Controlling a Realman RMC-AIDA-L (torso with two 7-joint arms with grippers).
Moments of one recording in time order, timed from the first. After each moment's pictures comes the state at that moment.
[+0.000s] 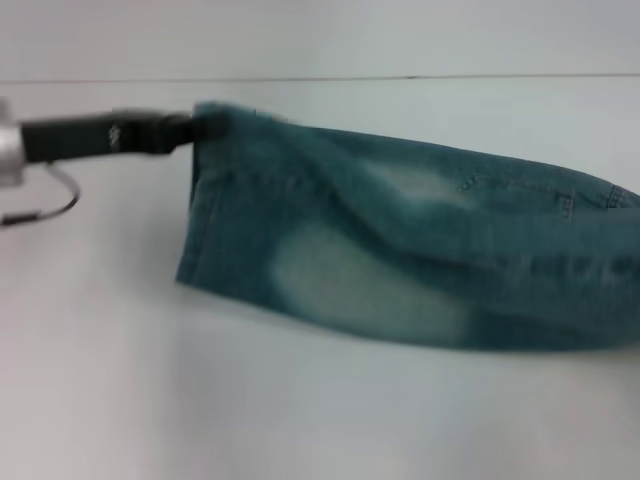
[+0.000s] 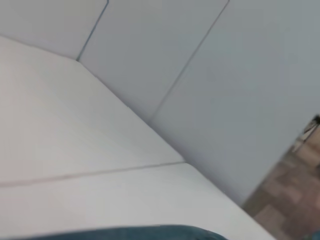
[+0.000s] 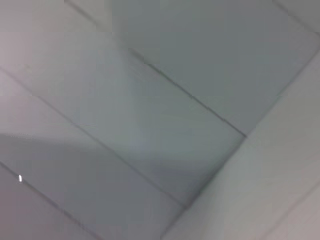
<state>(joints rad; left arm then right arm) -0.63 -2.07 0.63 0.86 2.01 1.57 -1.99 0.21 1.98 0.40 -0.43 -2.16 -1.81 1.68</state>
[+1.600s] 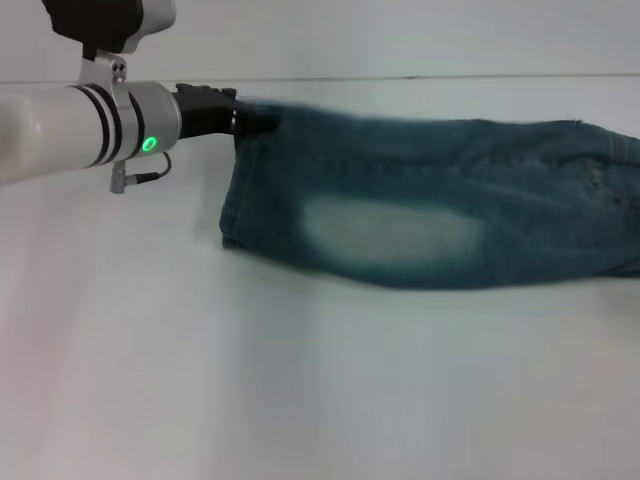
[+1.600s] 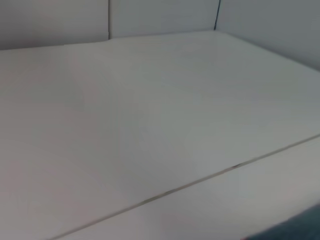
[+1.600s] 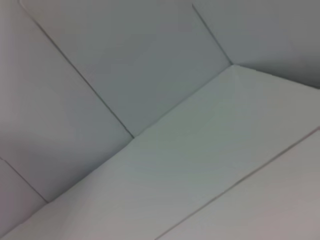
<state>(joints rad) -0.77 -2.16 1.10 0.69 2.14 0.63 -2.01 0.44 2.01 0.17 -0.33 -1.93 -1.11 1.42</state>
